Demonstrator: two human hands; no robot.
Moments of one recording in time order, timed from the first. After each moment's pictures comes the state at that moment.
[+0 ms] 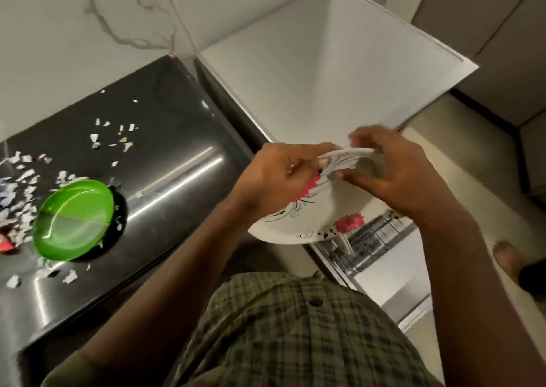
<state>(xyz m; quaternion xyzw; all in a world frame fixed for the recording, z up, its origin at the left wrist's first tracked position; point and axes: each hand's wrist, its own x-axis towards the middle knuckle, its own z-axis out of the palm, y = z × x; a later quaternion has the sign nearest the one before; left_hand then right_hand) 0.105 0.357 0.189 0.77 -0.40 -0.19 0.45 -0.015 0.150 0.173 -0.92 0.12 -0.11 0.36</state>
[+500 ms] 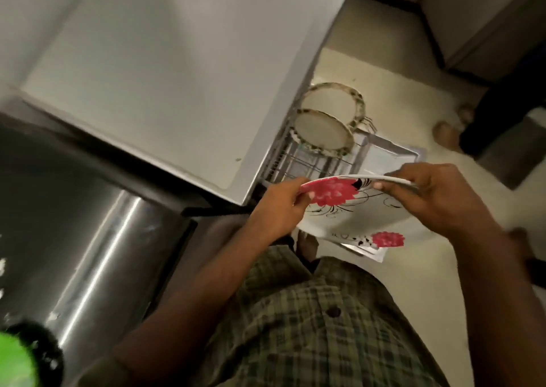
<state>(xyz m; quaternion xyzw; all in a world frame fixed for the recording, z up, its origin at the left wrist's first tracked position) 0.082 0.226 0.054 0.75 -0.45 -0.43 0.23 -0.153 0.077 0.113 -0.84 0.40 -0.06 0.35</state>
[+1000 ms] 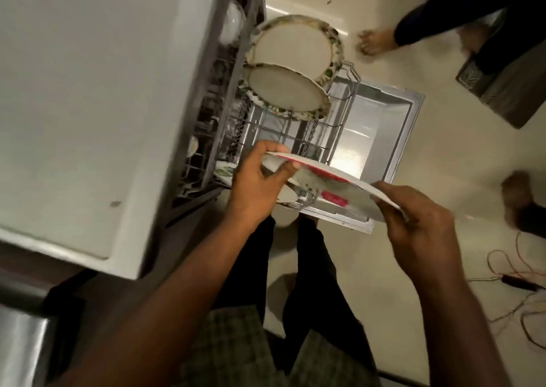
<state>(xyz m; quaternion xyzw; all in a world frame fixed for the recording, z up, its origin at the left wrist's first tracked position) 0.063 0.123 -0.102 0.73 -0.25 -0.50 0.39 -0.192 0.078 -0.045 -0.74 0.56 -0.12 0.35</state>
